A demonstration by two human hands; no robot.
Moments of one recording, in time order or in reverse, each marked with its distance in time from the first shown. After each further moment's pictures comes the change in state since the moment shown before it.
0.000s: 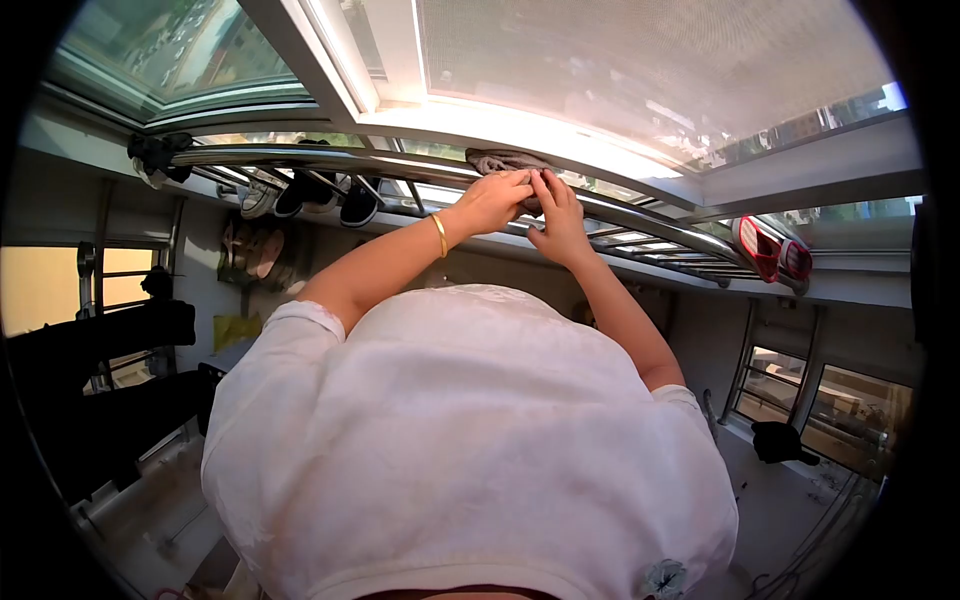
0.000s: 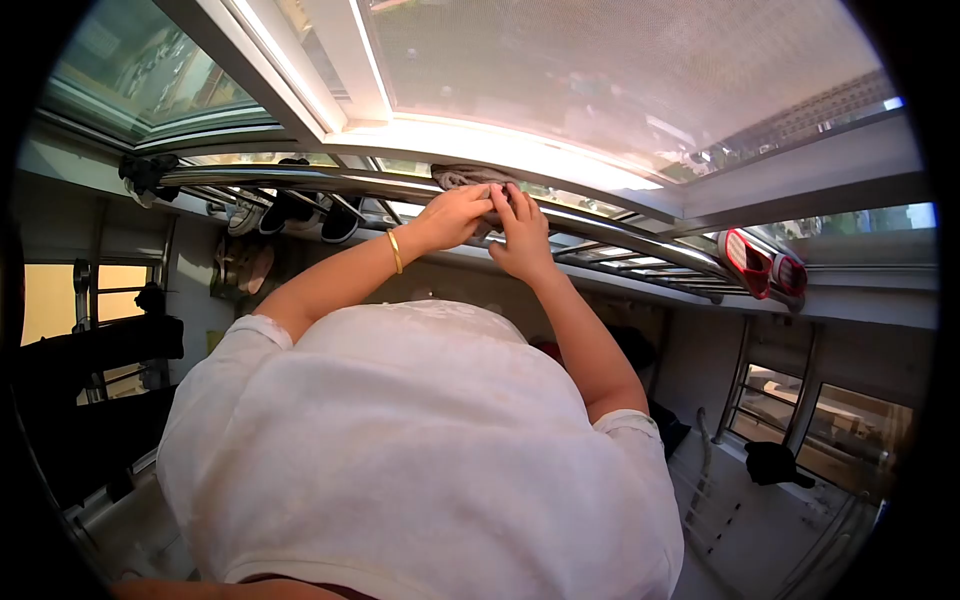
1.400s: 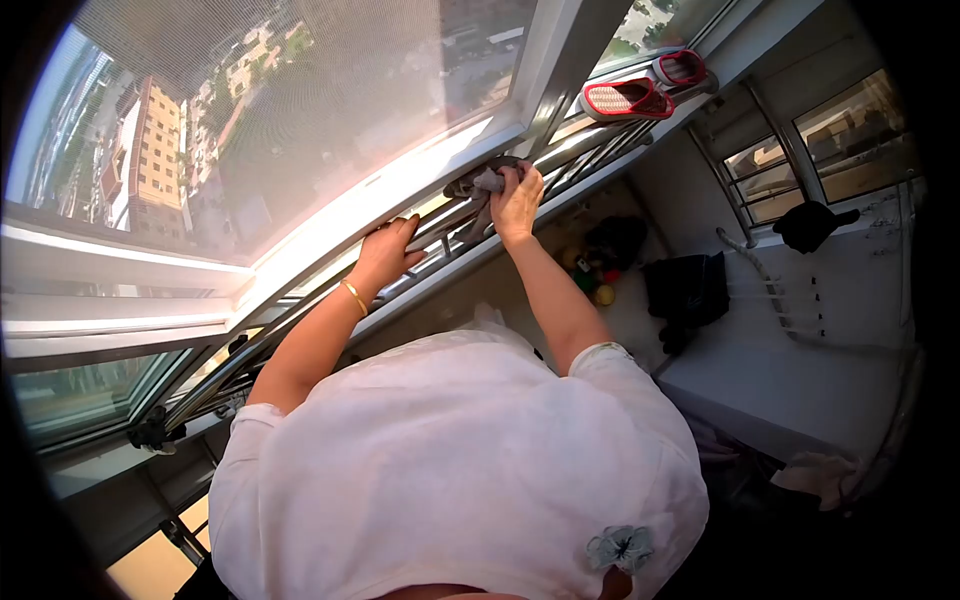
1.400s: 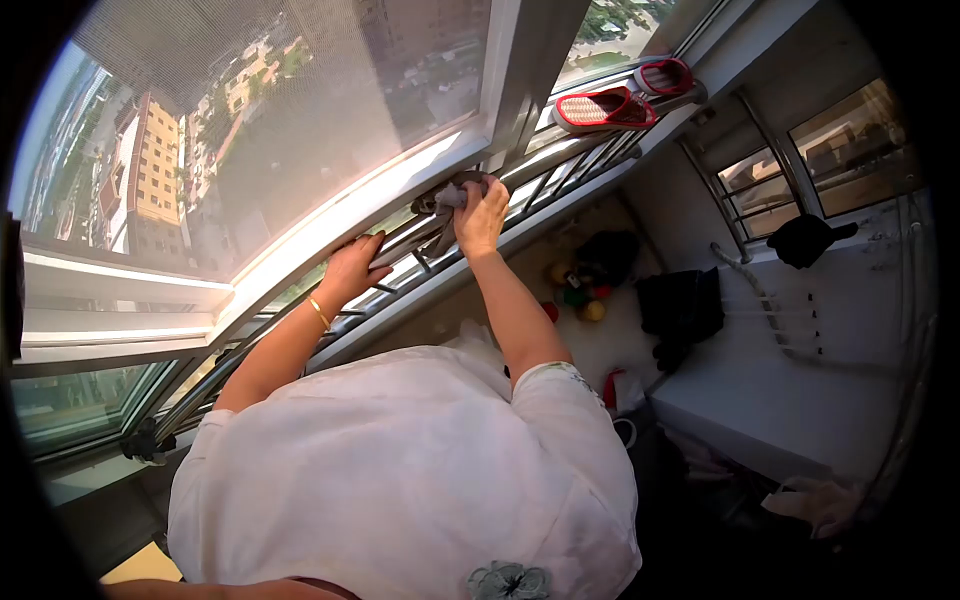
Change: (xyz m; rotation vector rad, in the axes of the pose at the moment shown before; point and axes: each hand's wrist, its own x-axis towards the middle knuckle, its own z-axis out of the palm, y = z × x) left_hand 0.104 0.015 0.056 0.222 -0.499 0.050; right_hand -0.074 0.157 -0.030 -0.295 0.861 0.779
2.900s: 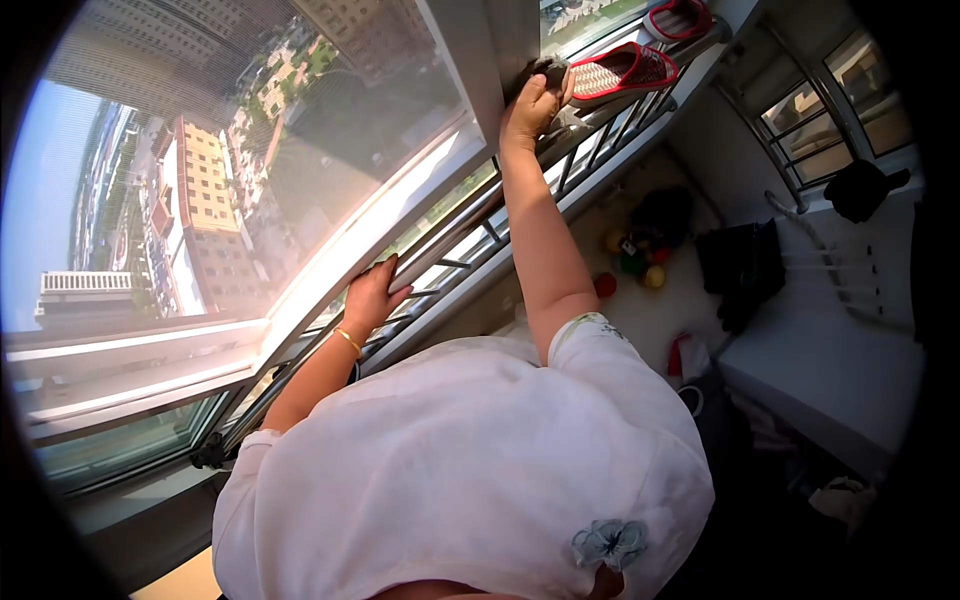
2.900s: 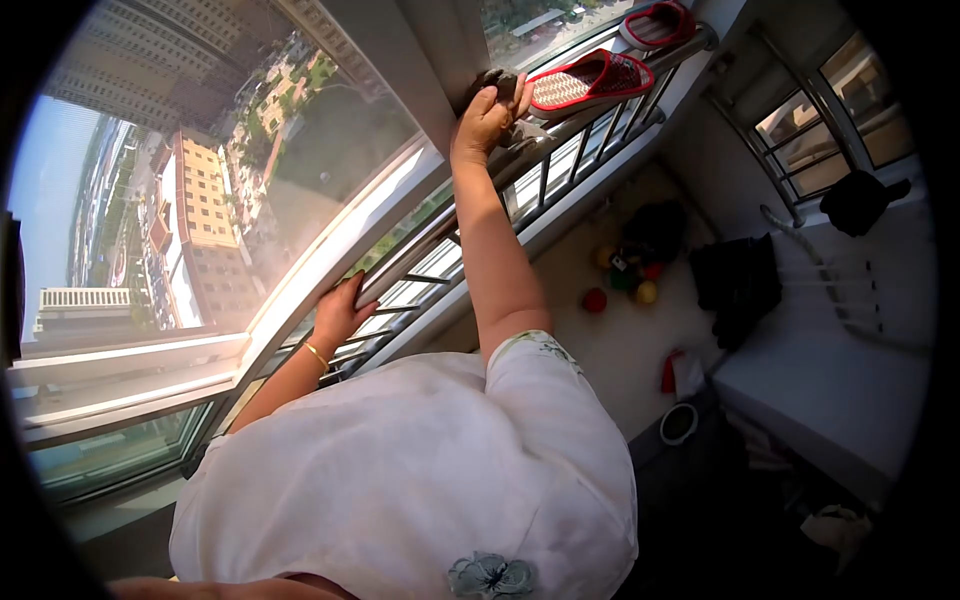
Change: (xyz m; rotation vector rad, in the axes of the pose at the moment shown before) left_hand 0.010 0.012 0.005 0.083 -0.018 -0.093; right_hand 0.184 0.054 0.028 0.332 0.683 0.356
